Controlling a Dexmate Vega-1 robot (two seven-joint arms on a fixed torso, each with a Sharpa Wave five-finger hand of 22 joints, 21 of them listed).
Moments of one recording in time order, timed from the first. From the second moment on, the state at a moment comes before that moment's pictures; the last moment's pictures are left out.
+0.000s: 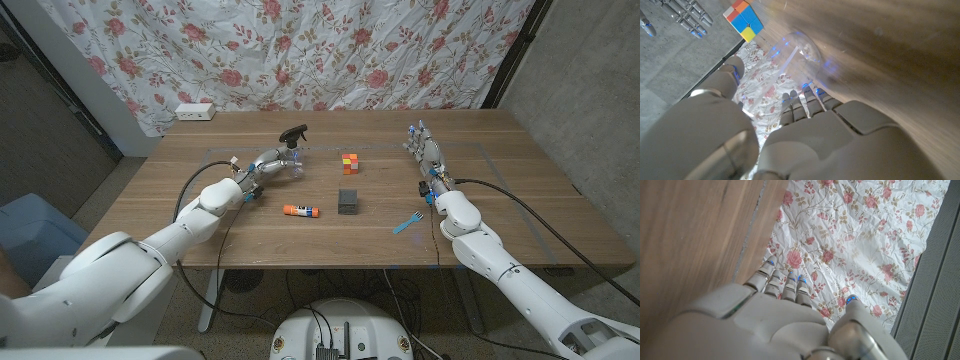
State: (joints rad) left arm 0.50 0.45 0.64 -0.67 -0.24 -0.68 -0.23; left_hand 0.65 -0.16 0.74 -0.19 0.18 0.14 -0.01 0.27 0.18 0.16 -0.10 0.26 0.19 0.19 -0.04 0.21 0.17 0.00 -0.03 0.18 0.16; right arm -0.93 -0.48 -0.40 -1.38 0.47 0.41 -0.16; right_hand 0.16 0.09 0.22 0.02 0.22 0.16 -0.02 0.18 0.17 0.13 0.02 0.18 0.19 0.04 0.05 0.20 0.28 0.28 0.04 0.18 0.16
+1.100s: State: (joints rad) left arm 0.52 0.42 0.64 -0.68 -0.22 -0.70 -0.08; left_hand 0.94 -0.09 0.59 -0.18 0.20 0.44 0.00 0.49 0.25 0.54 -0.14 0.37 0.29 0.53 -0.05 0.30 0.20 0.26 -0.04 0.21 0.17; right arm -0.92 -0.48 -0.39 -1.36 0.47 0.41 -0.15; right_hand 0.15 0.10 0.23 0.01 0.22 0.16 -0.02 0.19 0.17 0.13 0.02 0.19 0.19 0.04 0.05 0.20 0.27 0.28 0.04 0.18 0.16
